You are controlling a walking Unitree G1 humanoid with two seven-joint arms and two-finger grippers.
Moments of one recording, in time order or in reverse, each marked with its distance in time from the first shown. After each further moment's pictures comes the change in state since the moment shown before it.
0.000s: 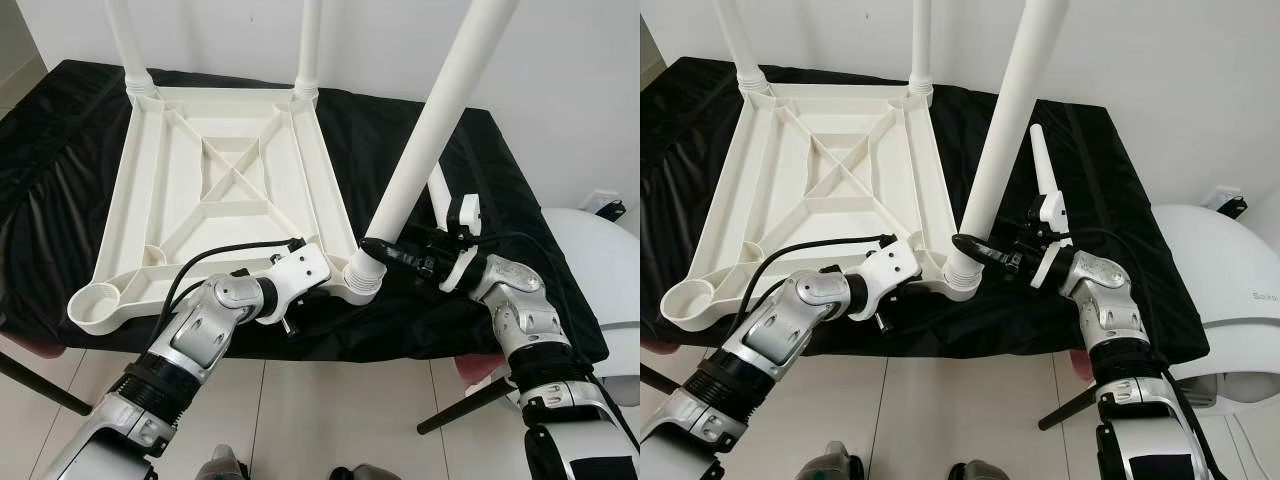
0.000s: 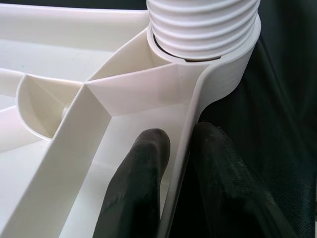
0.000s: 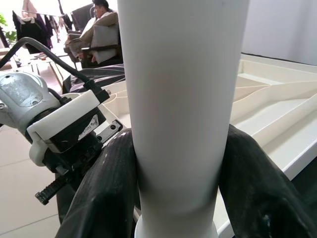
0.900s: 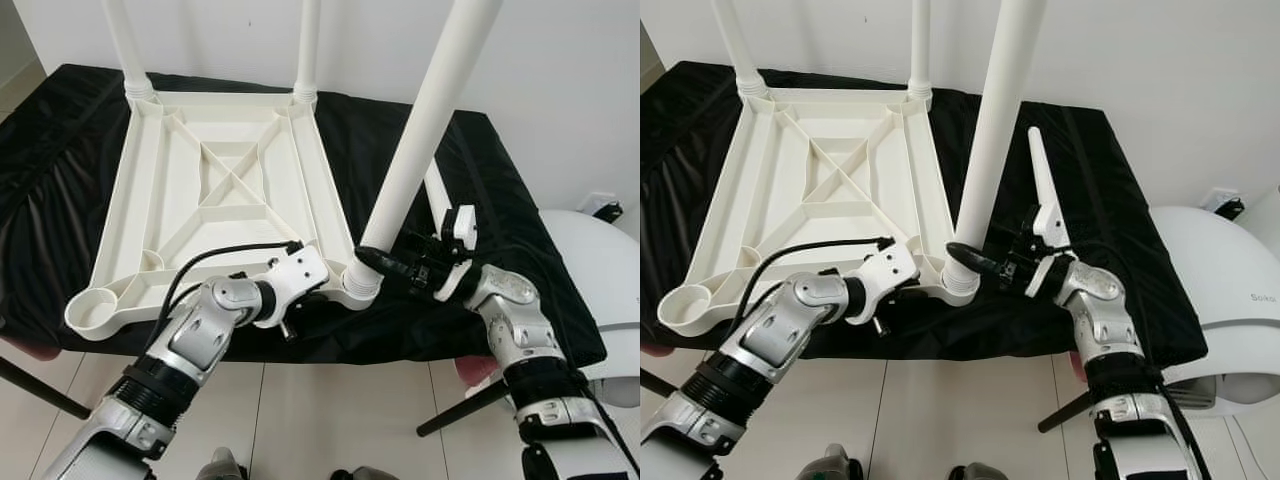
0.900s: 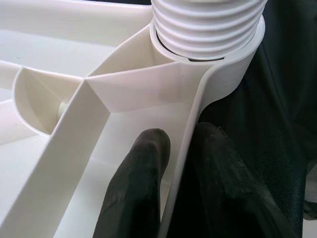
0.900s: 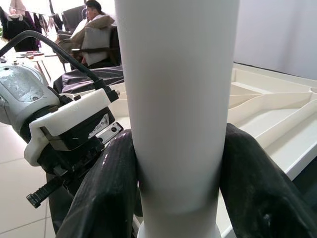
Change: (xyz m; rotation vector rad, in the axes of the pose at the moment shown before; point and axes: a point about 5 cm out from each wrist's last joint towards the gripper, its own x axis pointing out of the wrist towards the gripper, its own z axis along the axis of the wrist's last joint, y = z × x) left arm -0.001 0.000 -0.002 -0.053 0.025 -0.006; right arm 0.003 0.016 -0.005 -0.052 -0.028 -0.047
